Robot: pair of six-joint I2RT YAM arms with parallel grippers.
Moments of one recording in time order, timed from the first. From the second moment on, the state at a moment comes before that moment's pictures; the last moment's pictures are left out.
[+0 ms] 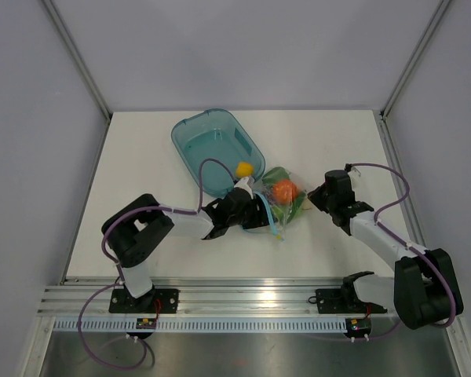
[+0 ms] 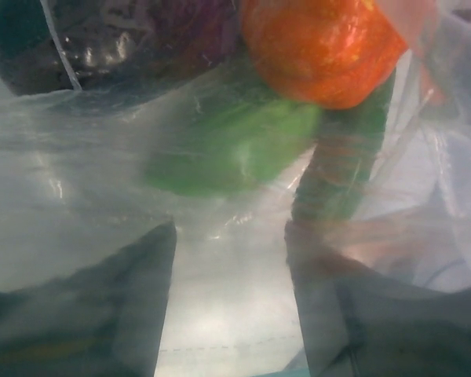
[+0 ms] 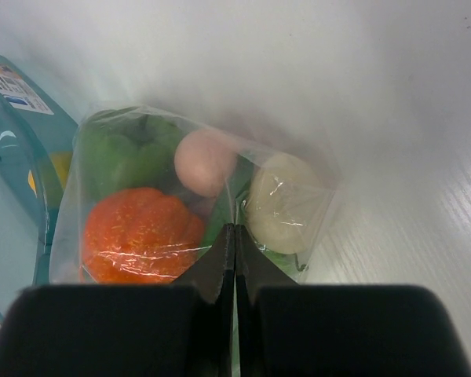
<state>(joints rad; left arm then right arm) -0.90 1.78 0.81 0.38 0.07 -0.96 0.27 1.21 0.59 -0.07 0.16 0.95</state>
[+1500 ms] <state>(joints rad) -0.99 1.90 1.06 0.26 0.05 -0.80 0.27 1.24 0.56 0.03 0.01 0.86</state>
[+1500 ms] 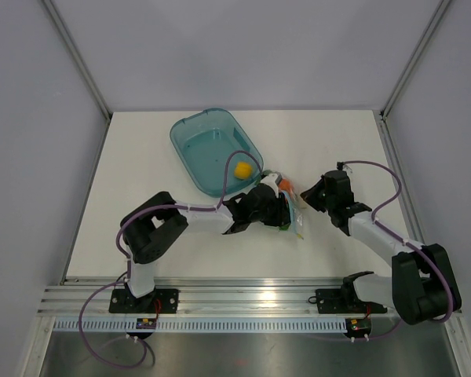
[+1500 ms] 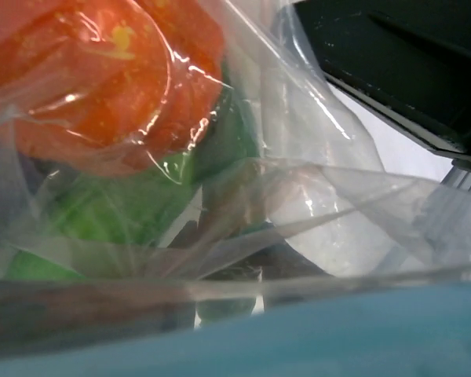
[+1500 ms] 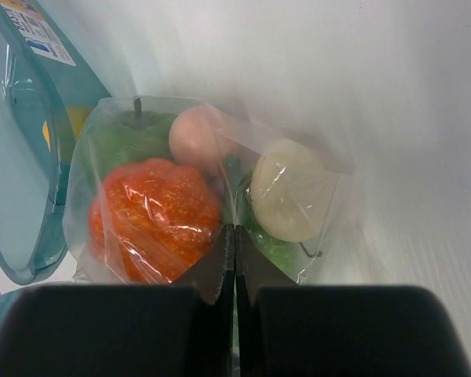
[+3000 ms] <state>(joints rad) -0.99 1.89 1.03 0.28 0.07 -0.79 0.27 1.44 0.68 0.00 0.15 0.80</state>
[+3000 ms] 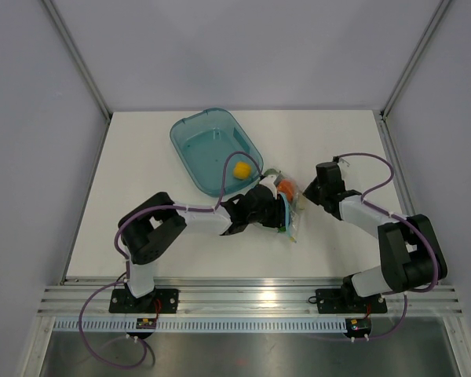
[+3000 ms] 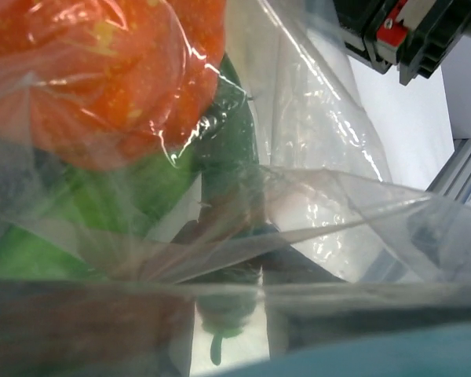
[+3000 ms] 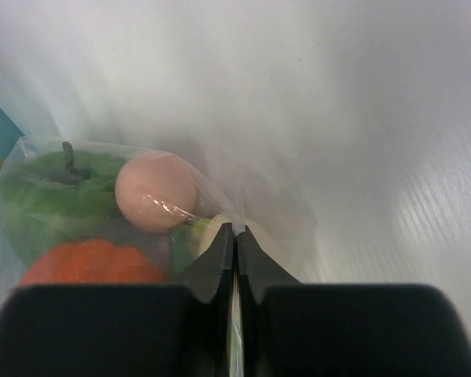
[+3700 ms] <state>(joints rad) -0.99 1.77 1.01 0.23 0.02 -0.77 0.28 1.30 0.66 -0.17 0.36 0.91</state>
